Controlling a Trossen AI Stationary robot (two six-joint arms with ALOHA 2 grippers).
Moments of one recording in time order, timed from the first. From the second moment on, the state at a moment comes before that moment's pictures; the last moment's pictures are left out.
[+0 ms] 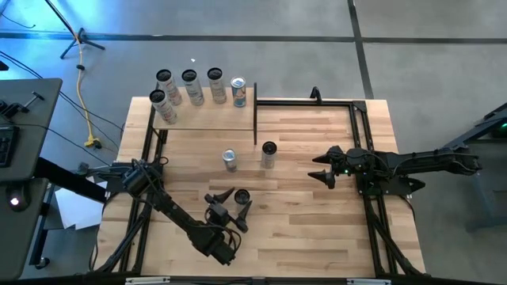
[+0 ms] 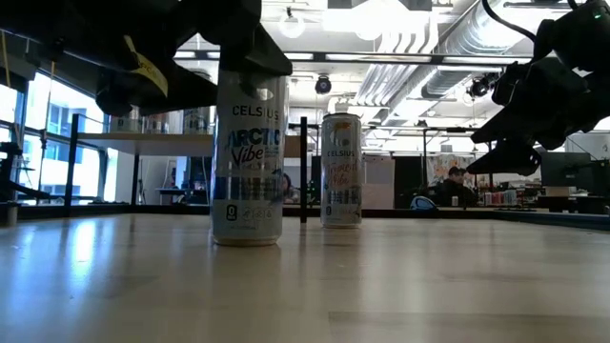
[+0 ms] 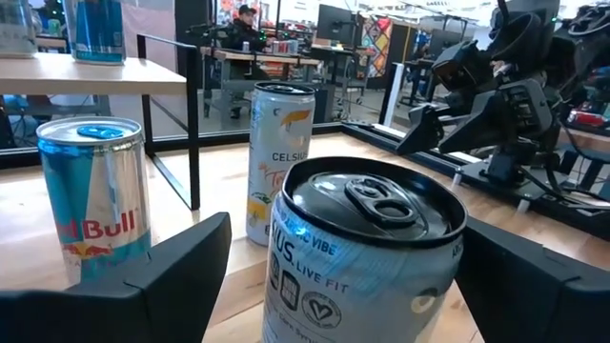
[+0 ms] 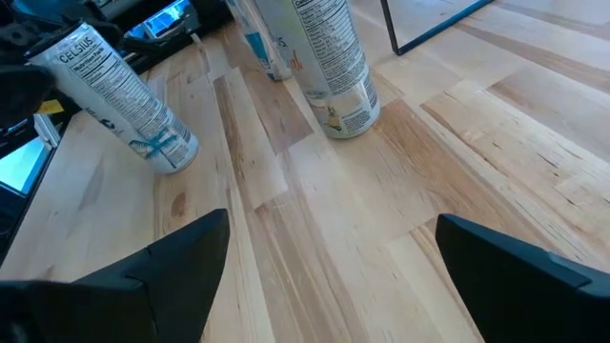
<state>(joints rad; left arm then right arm) -0.69 2.14 1.36 -0.92 -1.55 -1.86 -0.03 0.49 0.08 -0.02 0.09 0.49</state>
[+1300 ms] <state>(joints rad) -0.68 2.14 1.36 -0.91 -1.49 -1.78 -0.03 0.49 0.08 -0.02 0.09 0.49</state>
